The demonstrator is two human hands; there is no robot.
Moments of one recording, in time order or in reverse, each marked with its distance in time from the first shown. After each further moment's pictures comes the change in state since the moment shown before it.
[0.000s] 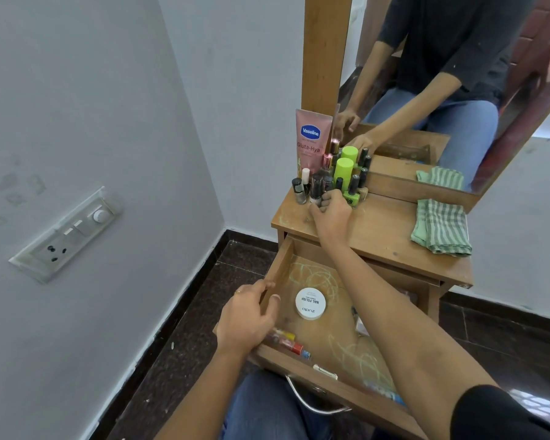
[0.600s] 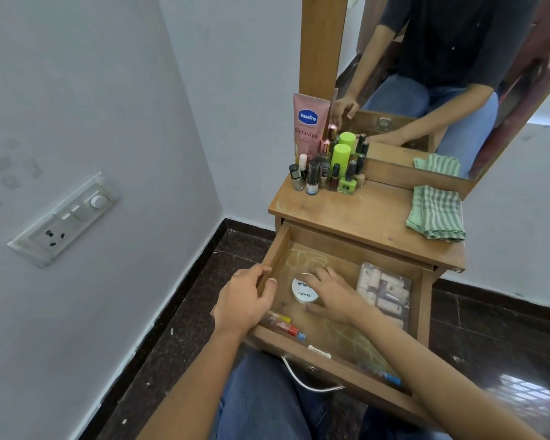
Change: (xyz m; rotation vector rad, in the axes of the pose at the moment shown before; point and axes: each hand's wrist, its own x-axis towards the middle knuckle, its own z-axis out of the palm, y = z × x) left_hand -0.002 0.002 -0.002 0.013 0.004 -0.001; right_hand -0.122 0.074 -0.060 -0.729 -0.937 -0.438
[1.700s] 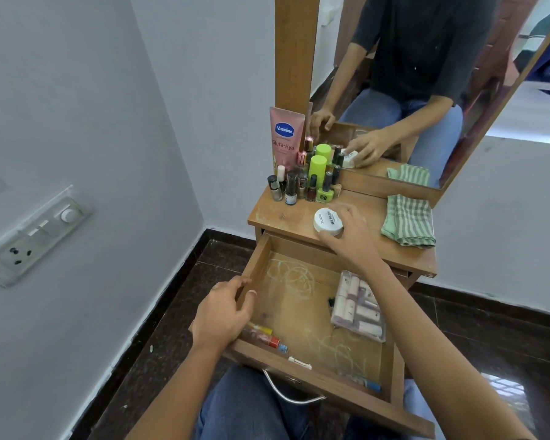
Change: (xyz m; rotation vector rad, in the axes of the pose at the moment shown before) left_hand 0.003 -0.006 0.004 -0.008 0.003 0.014; right_hand 0.007 0.040 -0.111 0.422 0.553 0.339
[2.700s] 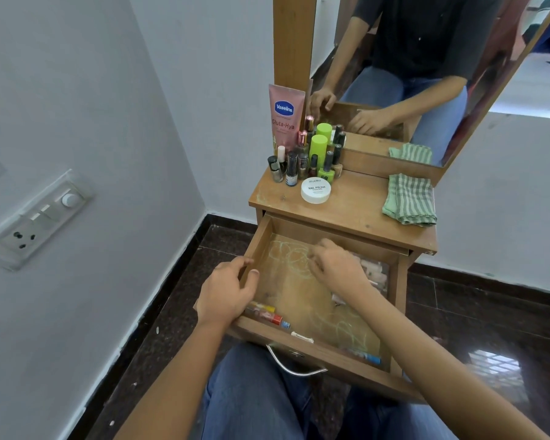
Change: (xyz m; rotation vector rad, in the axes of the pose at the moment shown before) left_hand -0.001 0.001 -0.001 -0.009 0.007 0.010; right_hand -0.070 0.004 0.046 -0.362 -0.178 -0.217
